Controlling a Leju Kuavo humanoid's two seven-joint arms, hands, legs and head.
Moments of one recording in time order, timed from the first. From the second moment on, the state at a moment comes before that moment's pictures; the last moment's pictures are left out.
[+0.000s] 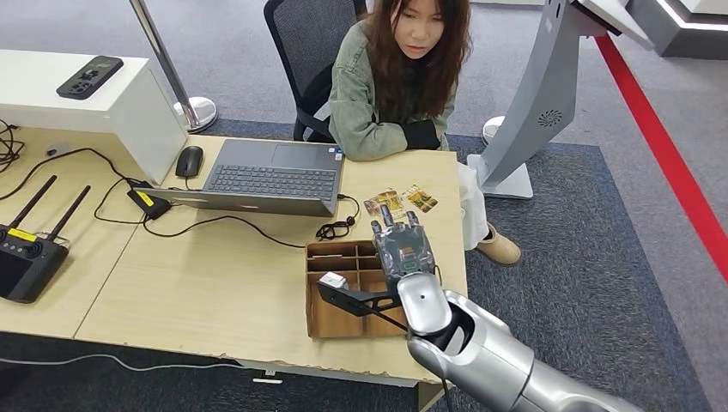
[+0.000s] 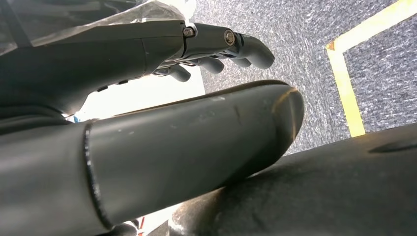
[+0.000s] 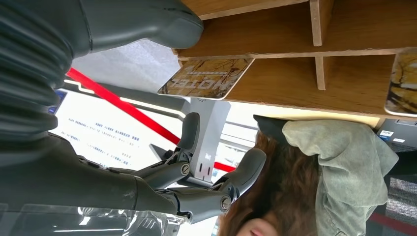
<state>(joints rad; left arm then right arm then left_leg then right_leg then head) -0.13 -0.07 -1.22 -0.24 0.75 0.10 0.65 -0.61 -0.17 1.02 -1.43 1.10 0.31 0.63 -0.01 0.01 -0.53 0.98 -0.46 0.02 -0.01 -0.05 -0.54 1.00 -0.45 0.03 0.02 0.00</state>
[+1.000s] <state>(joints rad) -0.13 -0.07 -1.22 -0.24 0.76 0.10 0.65 -0.61 -0.18 1.01 -1.41 1.13 0.31 0.63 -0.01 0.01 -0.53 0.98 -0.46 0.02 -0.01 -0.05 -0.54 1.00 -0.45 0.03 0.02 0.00</state>
